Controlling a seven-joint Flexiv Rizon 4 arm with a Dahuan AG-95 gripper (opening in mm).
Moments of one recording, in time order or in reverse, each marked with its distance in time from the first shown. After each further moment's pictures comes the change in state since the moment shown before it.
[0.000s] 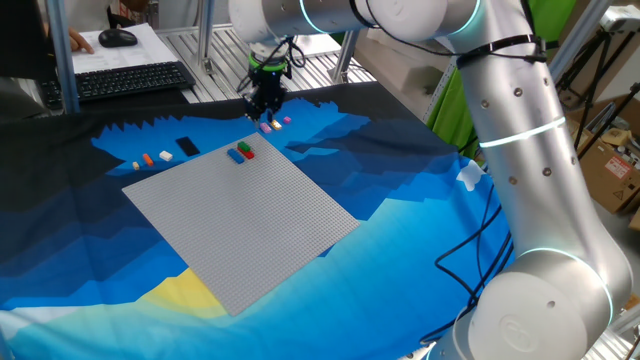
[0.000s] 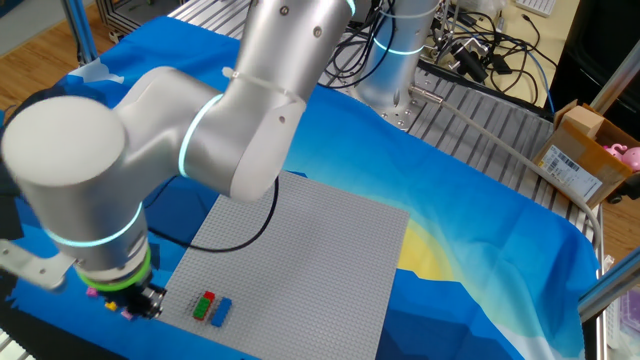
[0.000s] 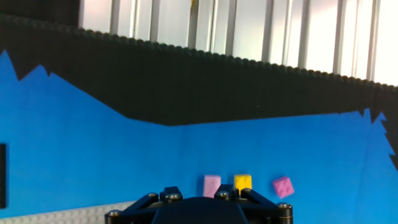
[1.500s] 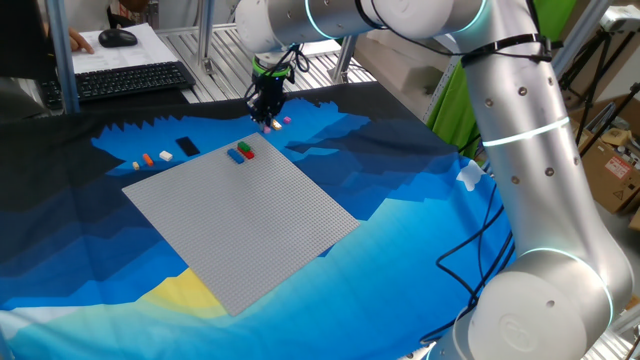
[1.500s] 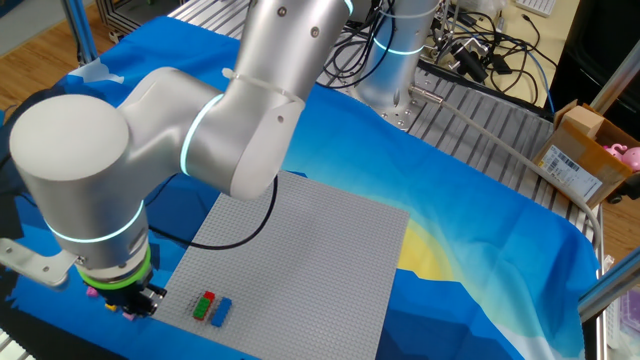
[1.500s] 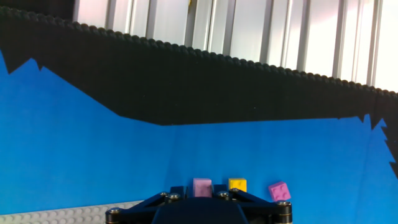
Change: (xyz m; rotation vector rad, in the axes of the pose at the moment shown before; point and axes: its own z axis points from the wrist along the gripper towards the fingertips) arm -0.003 -0.003 0.007 0.000 -0.015 -0.019
